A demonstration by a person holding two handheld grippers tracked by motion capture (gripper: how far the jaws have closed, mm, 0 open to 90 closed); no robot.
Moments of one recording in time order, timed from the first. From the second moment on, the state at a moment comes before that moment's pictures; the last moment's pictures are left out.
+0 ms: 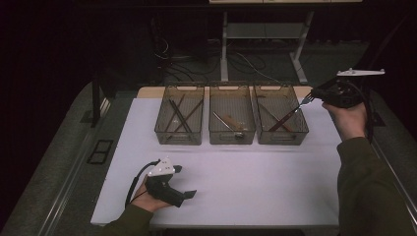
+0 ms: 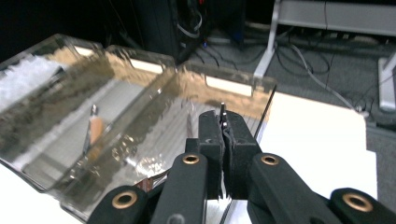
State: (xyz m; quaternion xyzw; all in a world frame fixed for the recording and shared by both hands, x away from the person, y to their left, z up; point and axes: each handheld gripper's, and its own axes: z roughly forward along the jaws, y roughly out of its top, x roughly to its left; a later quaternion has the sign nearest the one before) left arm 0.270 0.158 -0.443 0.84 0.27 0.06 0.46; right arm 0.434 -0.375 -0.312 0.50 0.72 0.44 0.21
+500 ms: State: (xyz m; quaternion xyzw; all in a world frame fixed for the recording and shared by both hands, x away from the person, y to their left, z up) left arm 0.270 0.155 -0.444 0.85 0.27 0.05 0.46; right arm 0.461 -0.363 -0.346 0.51 0.73 0.42 0.15
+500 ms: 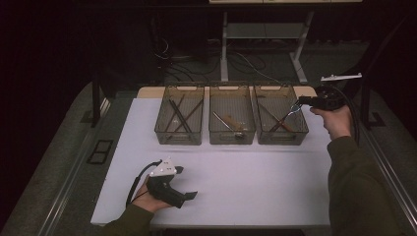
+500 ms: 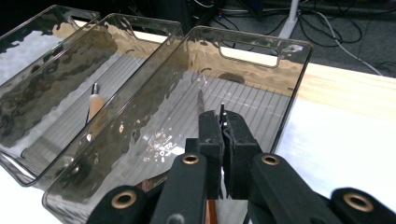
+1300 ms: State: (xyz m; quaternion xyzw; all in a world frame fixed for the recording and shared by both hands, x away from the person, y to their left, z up) left arm 0.272 0.152 -0.445 0.85 0.26 0.06 0.45; right arm 0.480 -0.355 -0.367 0.52 0.73 0.39 0.19
